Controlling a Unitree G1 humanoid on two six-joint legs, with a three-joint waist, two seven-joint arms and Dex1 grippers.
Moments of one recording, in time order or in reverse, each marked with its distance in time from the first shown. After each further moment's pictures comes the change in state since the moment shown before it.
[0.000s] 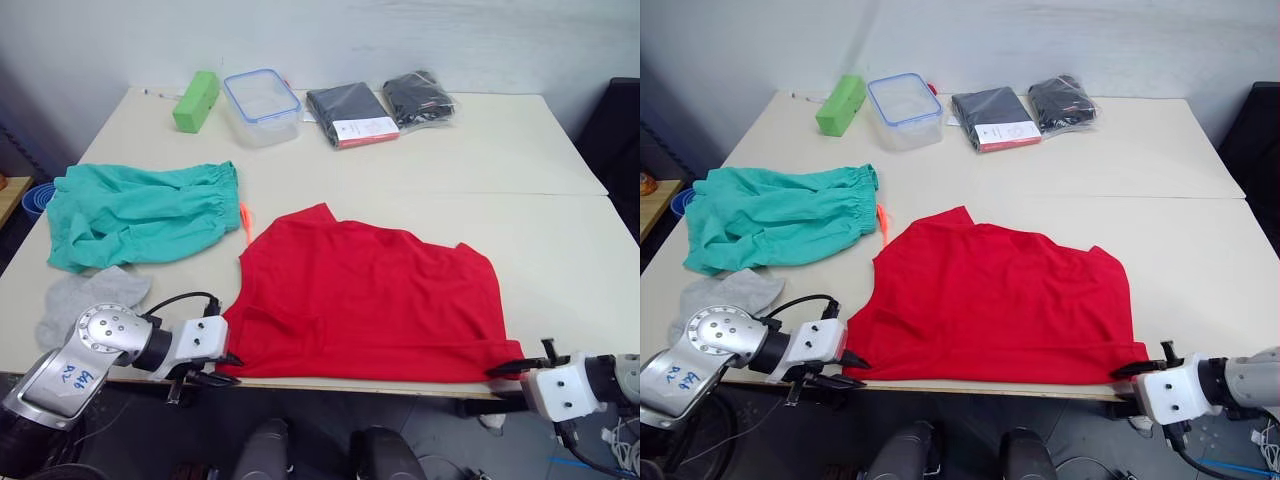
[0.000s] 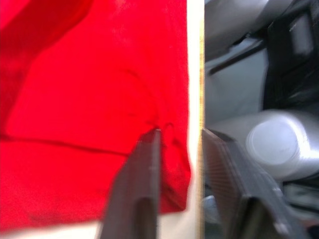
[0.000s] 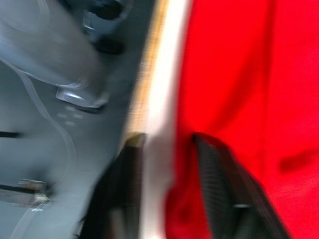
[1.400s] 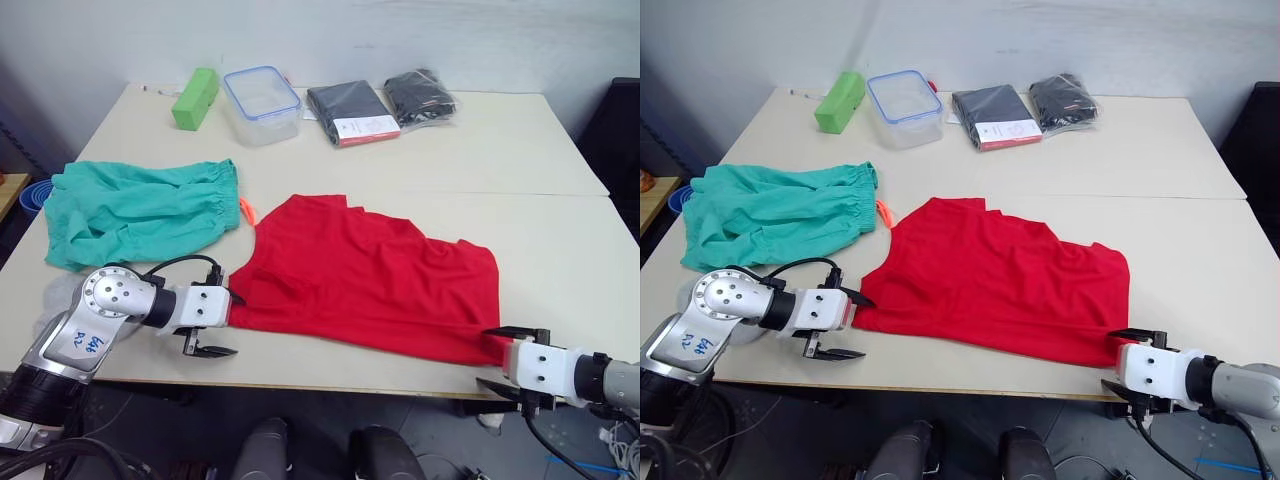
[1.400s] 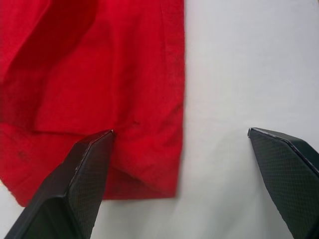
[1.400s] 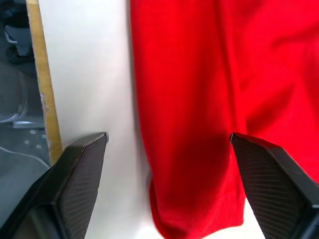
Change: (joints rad) left arm -0.251 -0.104 -0.091 0.258 0.264 -0.421 0.059; right arm 0.026 0.202 -0.079 -0.250 -0.187 0.353 -0.236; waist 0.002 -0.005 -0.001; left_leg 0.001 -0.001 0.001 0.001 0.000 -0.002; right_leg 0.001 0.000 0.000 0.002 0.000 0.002
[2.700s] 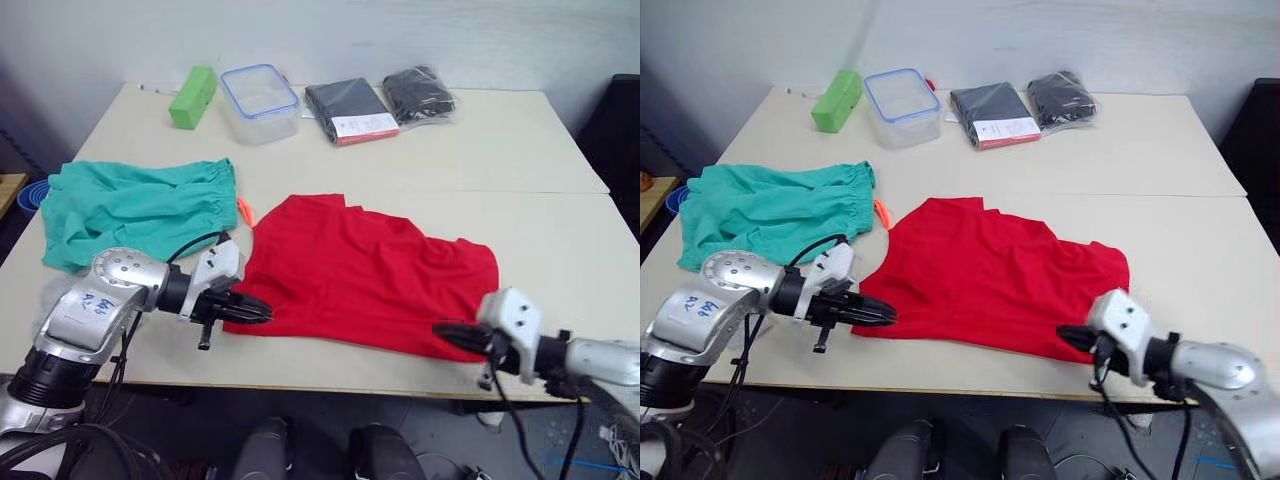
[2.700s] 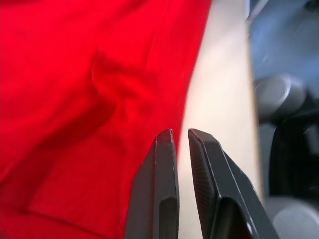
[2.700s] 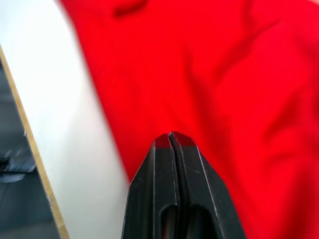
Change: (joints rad) left arm -0.117 -0.075 -0.049 -0.099 -0.275 0.554 -0.003; right arm -0.172 0.095 0.160 -0.232 0.413 0.617 -0.164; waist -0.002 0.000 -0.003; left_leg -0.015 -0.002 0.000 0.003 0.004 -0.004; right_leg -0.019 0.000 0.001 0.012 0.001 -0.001
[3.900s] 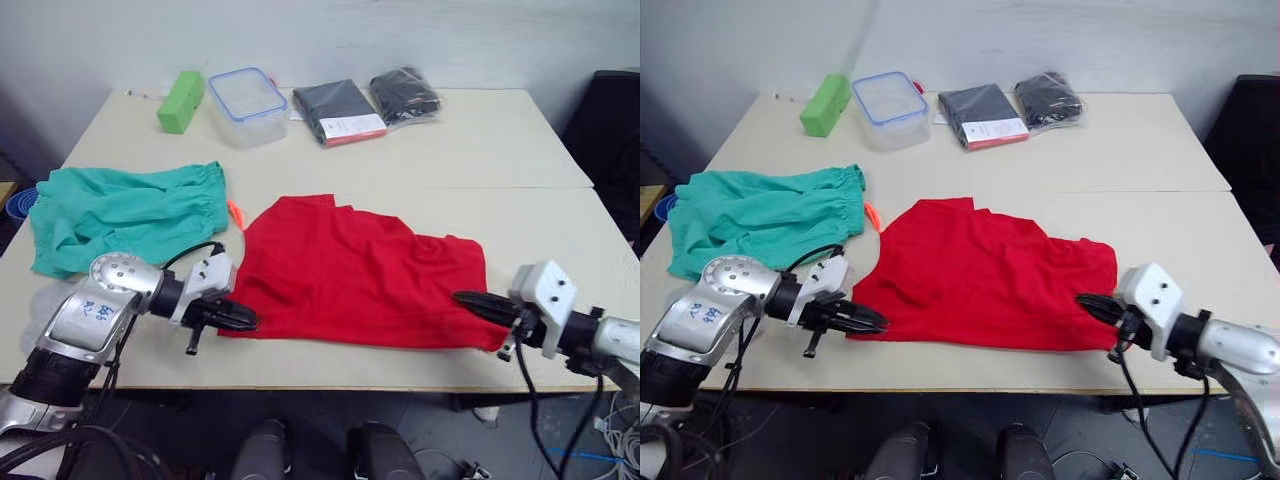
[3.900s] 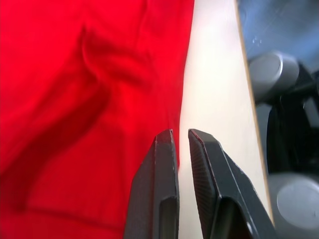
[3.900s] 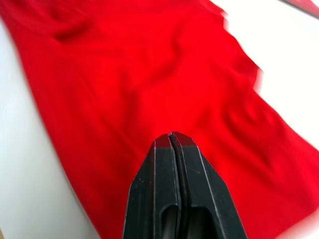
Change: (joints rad) left arm -0.004 0.008 0.050 0.039 -0.020 -0.087 -0.103; right arm -0.078 0.016 -0.126 0.001 0.081 -0.054 0.018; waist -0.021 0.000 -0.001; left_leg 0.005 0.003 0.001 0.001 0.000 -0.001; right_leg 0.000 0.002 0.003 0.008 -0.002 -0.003
